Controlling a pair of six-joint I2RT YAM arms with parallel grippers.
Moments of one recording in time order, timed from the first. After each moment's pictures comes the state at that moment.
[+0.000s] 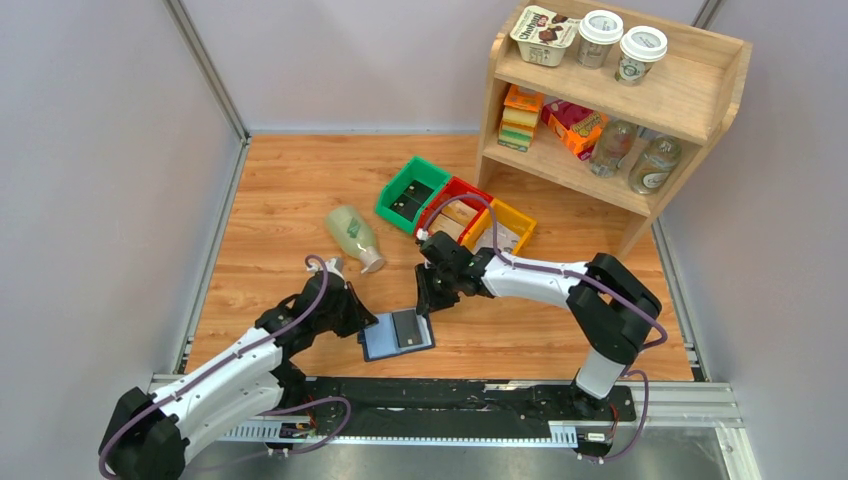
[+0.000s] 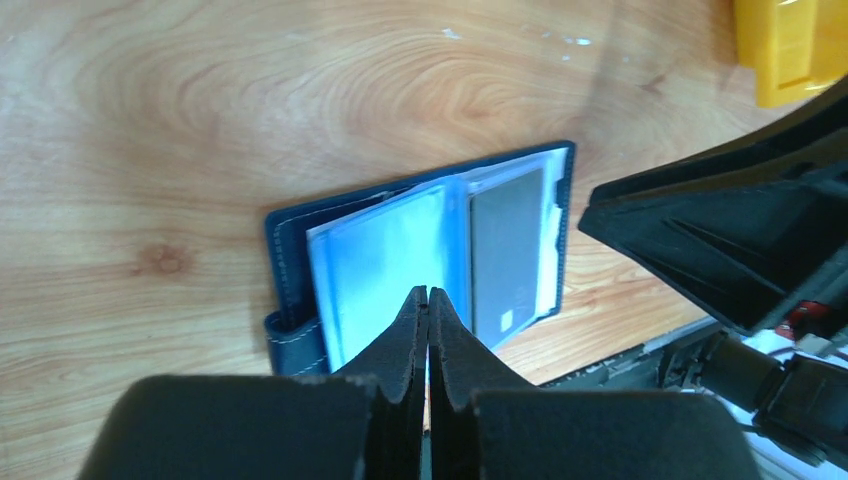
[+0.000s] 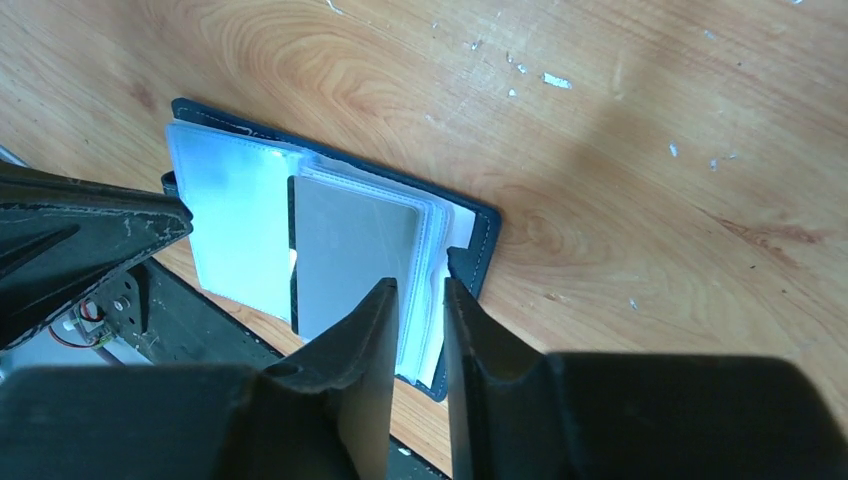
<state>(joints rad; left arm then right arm) -0.63 0.77 0.31 -0.36 0.05 -0.99 0.91 1.72 1.03 -0.32 -0.19 0.66</state>
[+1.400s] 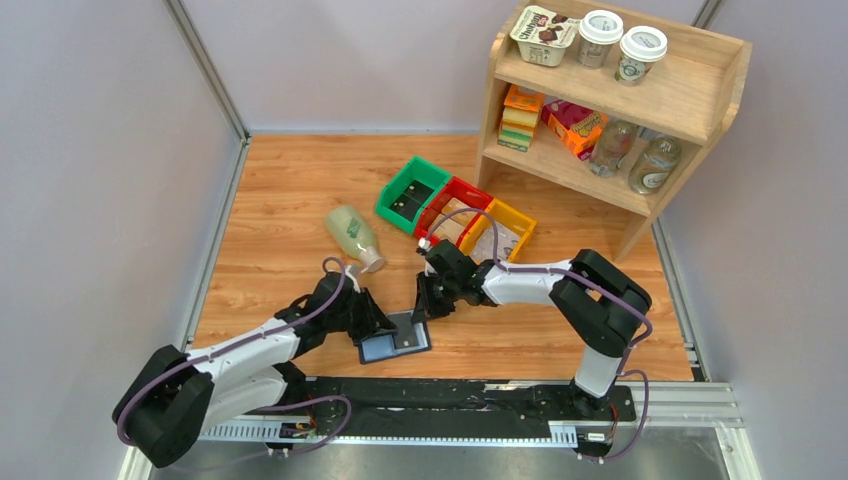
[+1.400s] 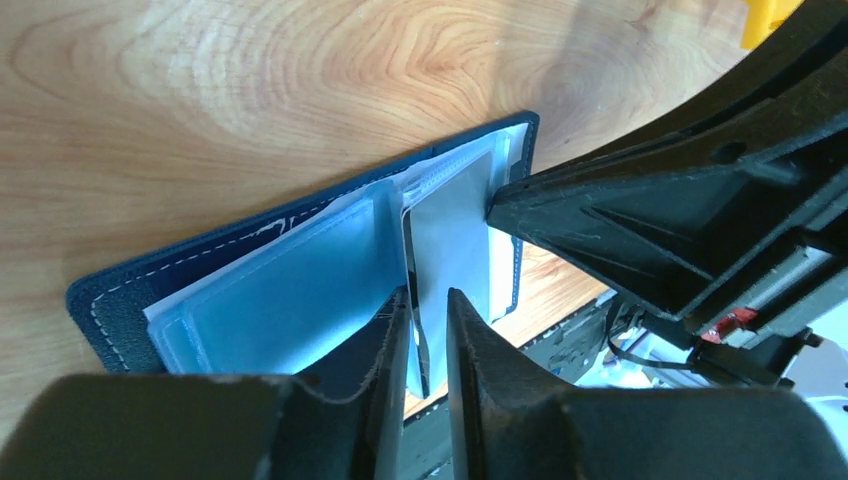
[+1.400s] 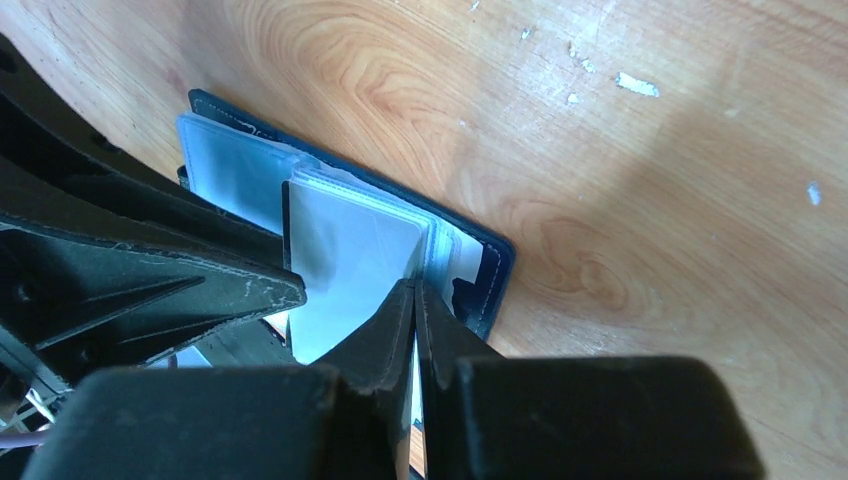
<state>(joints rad) -0.63 1.04 0.26 -0.03 0.28 -1.07 0.90 1.77 0.91 -0.06 -0.33 0.73</state>
